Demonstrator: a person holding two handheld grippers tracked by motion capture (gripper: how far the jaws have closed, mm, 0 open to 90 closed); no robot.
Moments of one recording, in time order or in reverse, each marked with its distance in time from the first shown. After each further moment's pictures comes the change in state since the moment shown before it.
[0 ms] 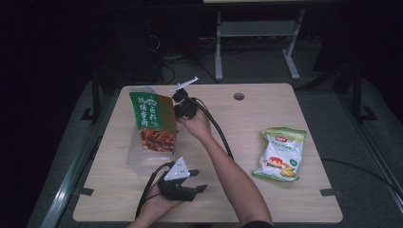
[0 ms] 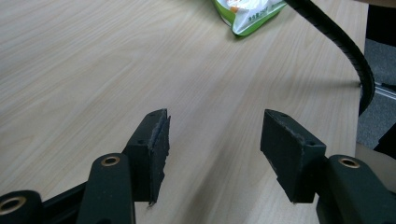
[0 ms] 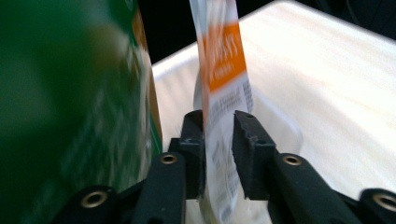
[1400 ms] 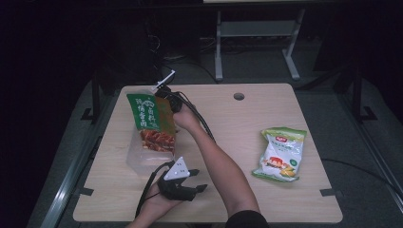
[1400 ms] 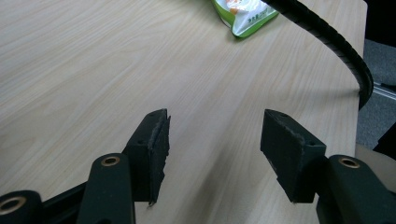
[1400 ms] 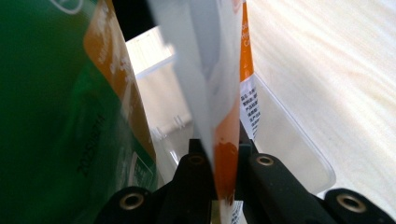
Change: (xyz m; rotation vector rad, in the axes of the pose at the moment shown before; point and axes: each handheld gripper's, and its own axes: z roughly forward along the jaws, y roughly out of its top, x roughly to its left) left arm 0.000 0.001 -0.001 -0.010 0.001 -0.006; right arm 0.010 0.039 0.038 0.215 -0.018 -0.079
